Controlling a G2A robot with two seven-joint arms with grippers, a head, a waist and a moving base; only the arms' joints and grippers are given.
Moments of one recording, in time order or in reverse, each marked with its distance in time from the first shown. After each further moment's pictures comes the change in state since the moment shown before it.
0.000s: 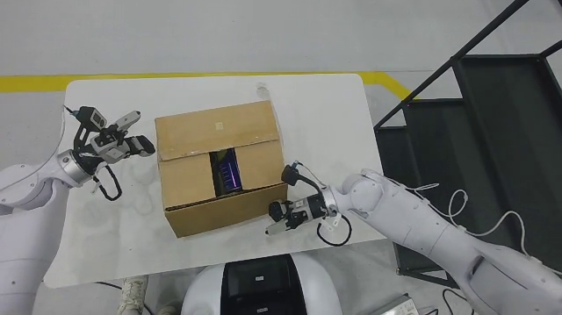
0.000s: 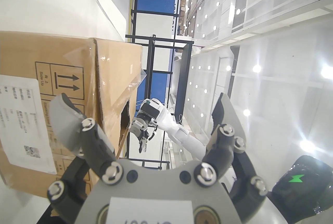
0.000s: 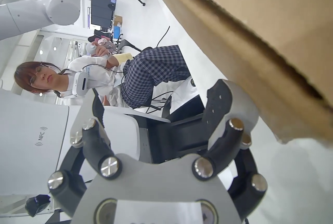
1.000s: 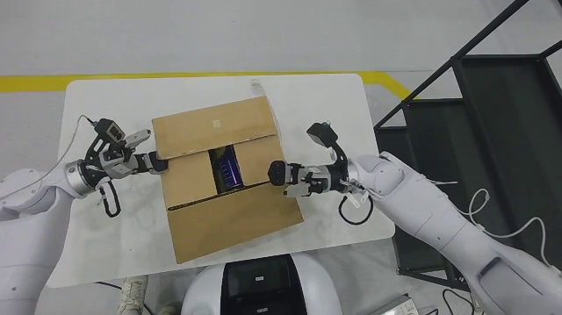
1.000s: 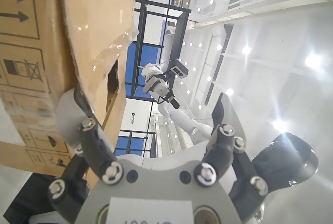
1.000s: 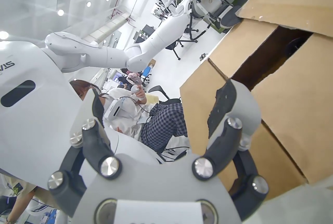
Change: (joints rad) left arm 0.022 0.001 0.024 -0.017 -0.042 0.068 -0.163; right arm -0.034 0.041 0.196 -0.104 0.330 -0.186 0.030
